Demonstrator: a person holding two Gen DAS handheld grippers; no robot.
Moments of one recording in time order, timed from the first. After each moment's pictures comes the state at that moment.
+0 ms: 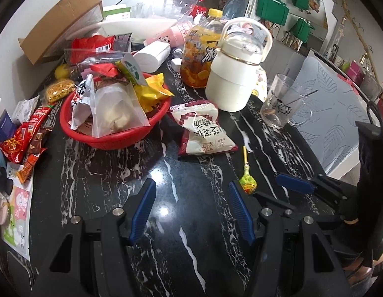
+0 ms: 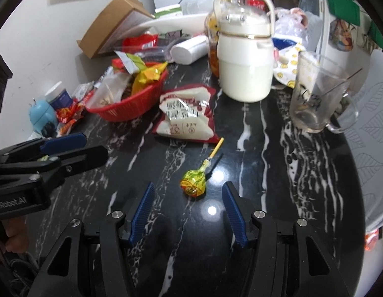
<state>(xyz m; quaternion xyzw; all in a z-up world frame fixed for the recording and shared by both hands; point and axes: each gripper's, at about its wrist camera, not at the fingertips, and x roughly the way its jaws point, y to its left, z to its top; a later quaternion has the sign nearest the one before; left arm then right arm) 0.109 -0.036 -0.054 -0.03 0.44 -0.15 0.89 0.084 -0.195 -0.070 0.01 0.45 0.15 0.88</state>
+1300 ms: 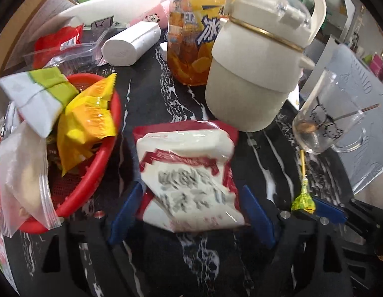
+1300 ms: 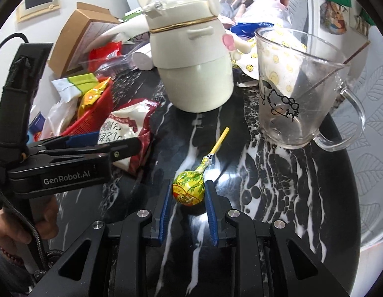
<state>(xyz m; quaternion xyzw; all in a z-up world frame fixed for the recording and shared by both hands) 0.230 -0.114 -0.102 0.01 0.48 -0.11 0.87 0.157 -0.268 -0.091 0.05 0.46 0.14 0.88</state>
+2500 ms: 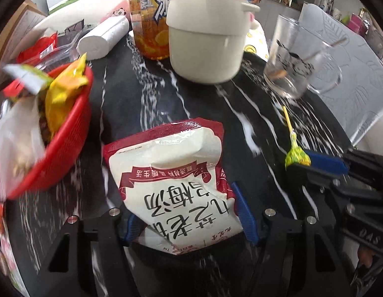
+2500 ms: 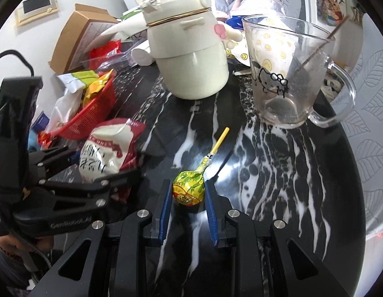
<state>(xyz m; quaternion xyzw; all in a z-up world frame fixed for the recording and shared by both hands) 0.175 -0.128 -0.113 0.08 0.50 -0.17 0.85 0.136 -0.275 -0.093 0.07 0.47 0.14 0.87</state>
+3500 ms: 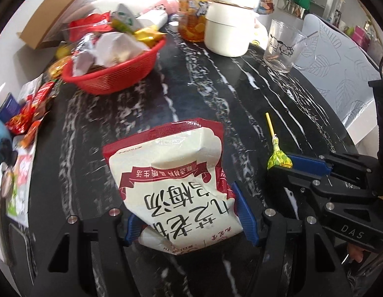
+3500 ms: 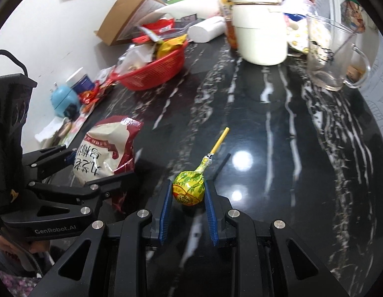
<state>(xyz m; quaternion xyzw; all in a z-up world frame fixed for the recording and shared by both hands) 0.047 -0.043 -0.093 0.04 0.49 -0.13 0.86 0.040 -0.194 -0.095 0.05 0.47 0.21 0.86</state>
